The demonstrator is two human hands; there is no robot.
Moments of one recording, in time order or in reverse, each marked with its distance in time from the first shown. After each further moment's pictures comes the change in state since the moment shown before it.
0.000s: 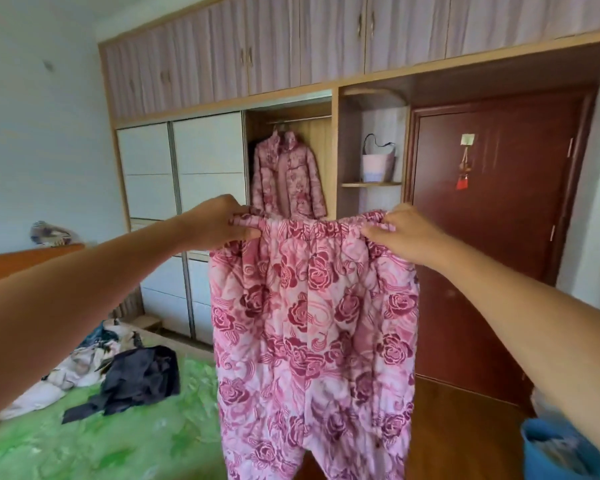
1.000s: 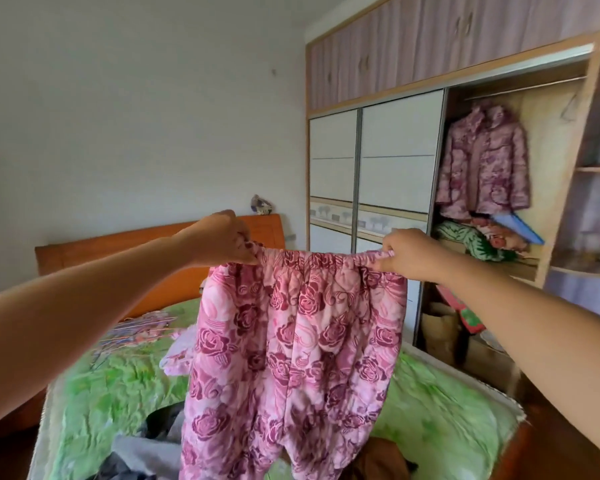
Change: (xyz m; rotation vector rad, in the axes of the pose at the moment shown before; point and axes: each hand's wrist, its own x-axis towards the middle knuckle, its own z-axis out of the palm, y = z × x) left_hand -0.358 -0.309 -0.182 0.373 -0.077 -0.461; right_hand -0.048 -0.443 0.202 -0.013 -0.352 -0.461
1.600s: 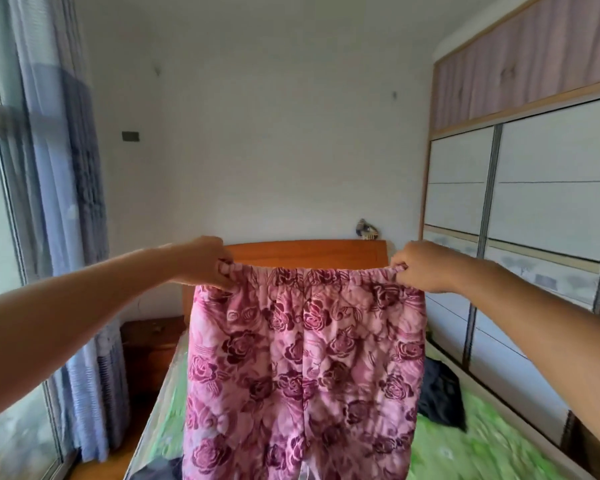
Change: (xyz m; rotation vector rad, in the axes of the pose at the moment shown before) left_hand -0.031 -0.110 -0.025 0.287 -0.156 -0.366; right_hand 0.139 -0.065 0.007 -0.051 -0.118 -0.449
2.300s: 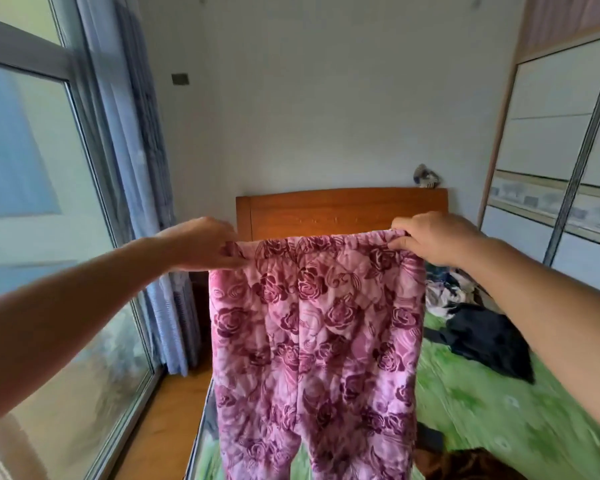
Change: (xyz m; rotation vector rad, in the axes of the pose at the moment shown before) left_hand -0.103 -0.122 0.089 -0.020 0.019 0.046; right_hand 0.057 -0.145 0.083 -0.062 0.071 -0.143
